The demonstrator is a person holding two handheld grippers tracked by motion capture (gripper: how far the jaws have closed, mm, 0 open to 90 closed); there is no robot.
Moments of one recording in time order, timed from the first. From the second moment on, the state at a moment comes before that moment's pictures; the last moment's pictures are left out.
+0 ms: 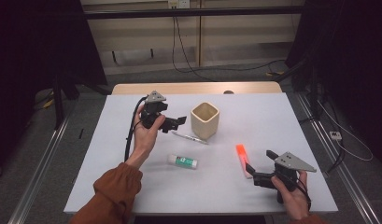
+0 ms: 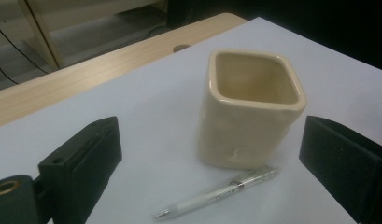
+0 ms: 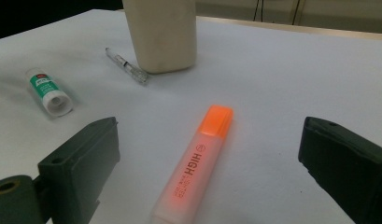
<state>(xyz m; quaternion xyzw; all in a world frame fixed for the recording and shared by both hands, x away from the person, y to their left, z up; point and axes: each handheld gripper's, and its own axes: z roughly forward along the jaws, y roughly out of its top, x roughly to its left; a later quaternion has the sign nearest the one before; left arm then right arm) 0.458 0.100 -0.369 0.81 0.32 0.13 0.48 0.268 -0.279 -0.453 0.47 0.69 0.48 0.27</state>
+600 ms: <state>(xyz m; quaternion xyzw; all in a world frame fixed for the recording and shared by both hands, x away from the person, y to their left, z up) 0.425 0.125 -0.383 0.81 0.34 0.14 0.46 0.268 -0.279 -0.453 0.48 0.69 0.48 0.27</state>
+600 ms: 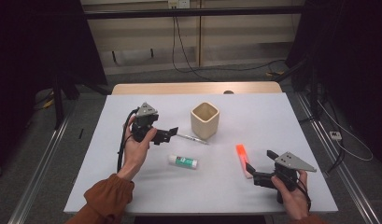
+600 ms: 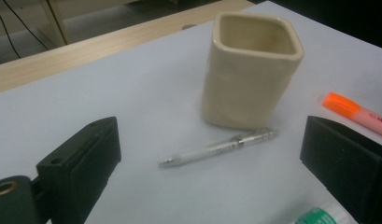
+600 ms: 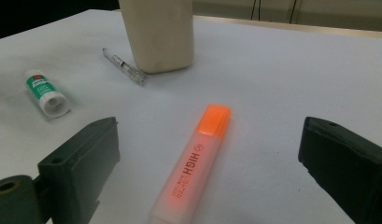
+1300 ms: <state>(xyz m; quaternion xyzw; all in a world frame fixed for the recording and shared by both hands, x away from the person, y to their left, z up) 0.373 0.157 -0.396 0.80 0.33 0.16 0.48 0.266 -0.281 -0.453 0.48 0.69 0.48 0.27</state>
